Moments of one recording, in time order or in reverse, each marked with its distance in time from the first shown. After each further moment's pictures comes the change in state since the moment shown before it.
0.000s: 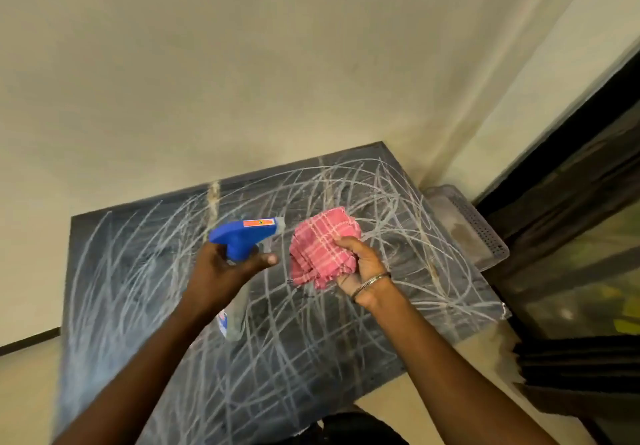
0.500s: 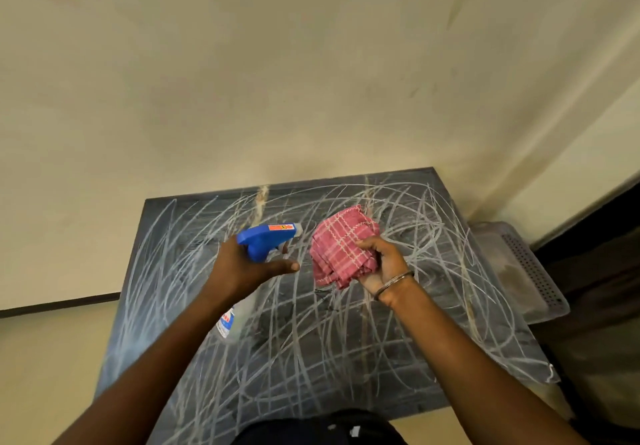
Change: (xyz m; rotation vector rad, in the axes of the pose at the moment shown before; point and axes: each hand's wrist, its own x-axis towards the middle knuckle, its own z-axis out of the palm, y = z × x) left_hand -0.006 0.016 -0.007 0.227 0.147 -0.082; right_hand 0.019 -0.022 0.021 -0.129 -0.113 0.030
